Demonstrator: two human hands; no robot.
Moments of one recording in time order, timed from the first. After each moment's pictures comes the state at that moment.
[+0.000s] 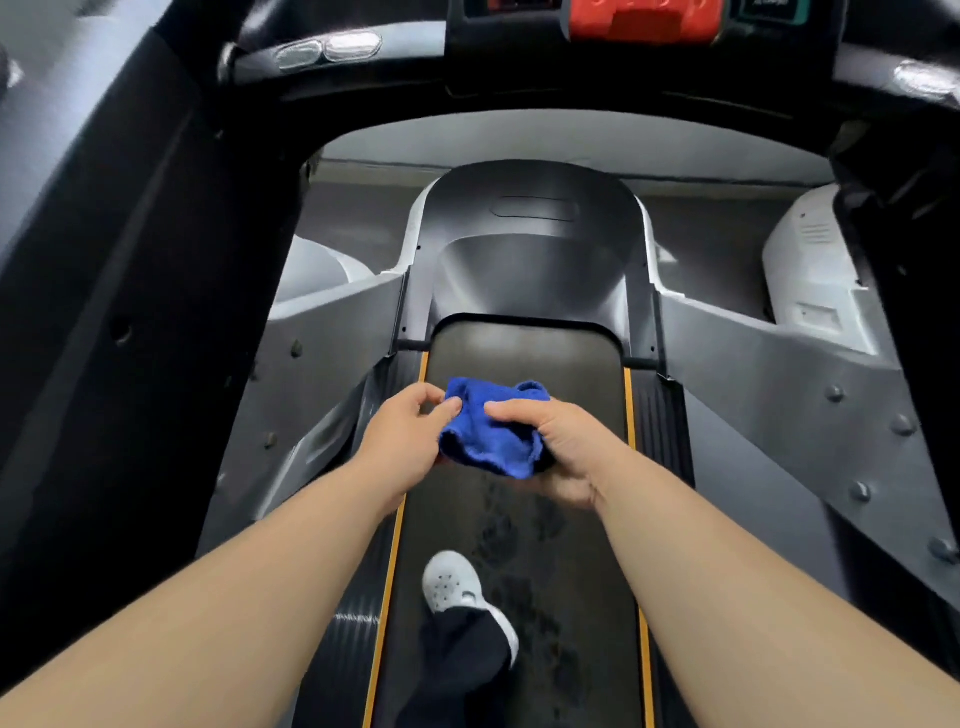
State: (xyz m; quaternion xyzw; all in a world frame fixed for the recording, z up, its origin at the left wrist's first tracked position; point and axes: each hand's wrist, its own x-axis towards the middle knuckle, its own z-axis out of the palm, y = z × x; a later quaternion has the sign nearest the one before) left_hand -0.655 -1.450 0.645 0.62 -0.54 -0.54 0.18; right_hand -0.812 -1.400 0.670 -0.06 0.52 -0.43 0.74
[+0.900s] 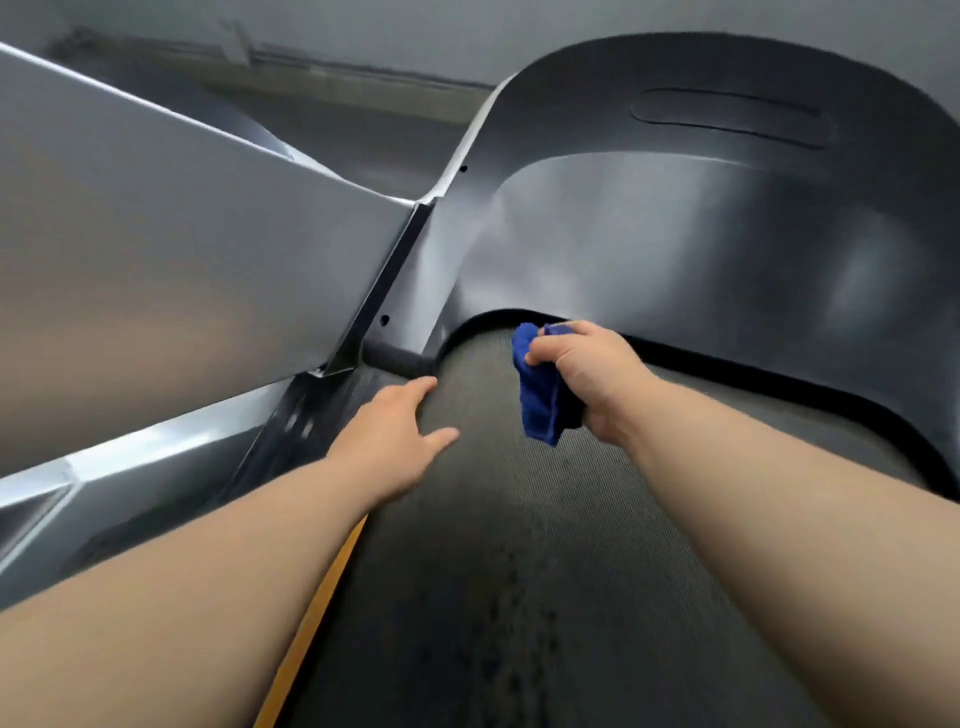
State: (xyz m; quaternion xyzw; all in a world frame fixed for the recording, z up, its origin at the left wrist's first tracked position) left_hand -0.721 -1.776 0.082 0.68 -0.67 -0.30 -0.01; right_hand -0.913 -1.802 0.112 -0.28 0.67 -0.35 0.59
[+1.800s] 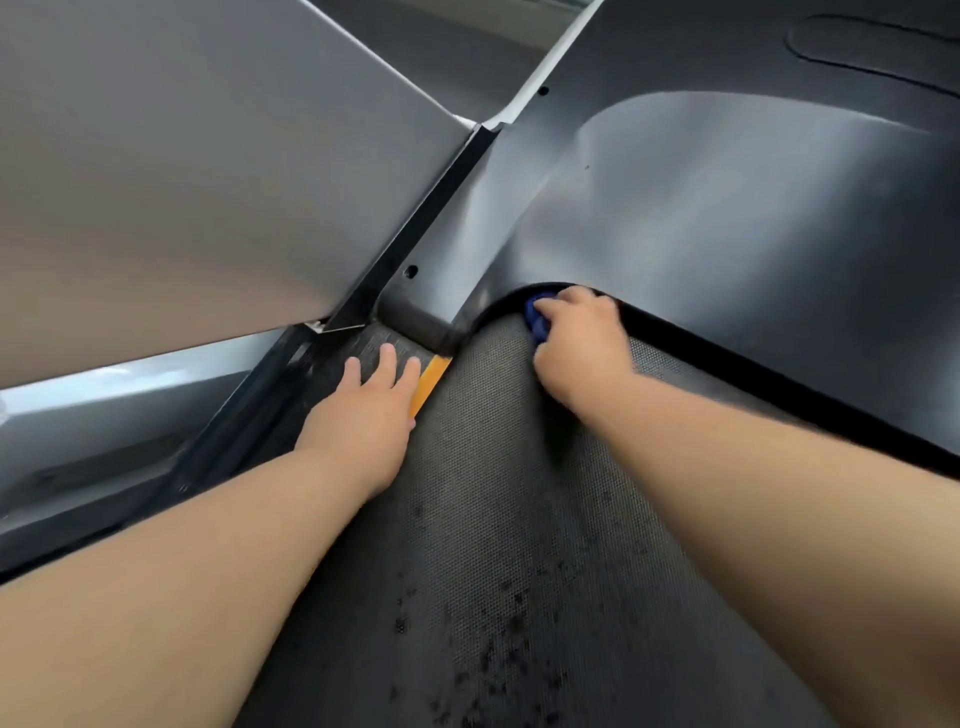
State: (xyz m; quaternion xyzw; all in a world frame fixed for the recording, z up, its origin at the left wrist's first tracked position) left_hand -0.687 -1.805 -0.004 0.66 -0.71 -0.12 -0.21; right_hand -0.891 -1.892 -0.022 -0.73 0.66 -0.07 0.14
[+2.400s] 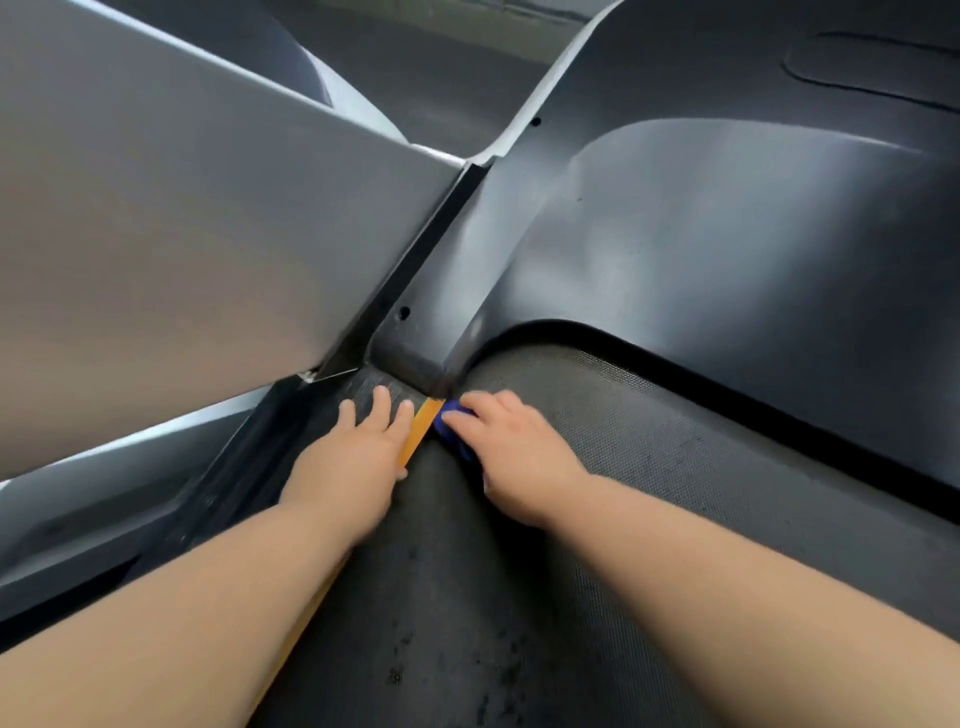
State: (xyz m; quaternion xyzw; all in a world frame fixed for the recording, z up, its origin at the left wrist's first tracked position) left_hand -0.688 -1.811 0.002 0.64 -0.72 -0.10 -0.26; right_hand -0.864 -1.843 -0.027 -0.89 0.41 -0.05 0.20
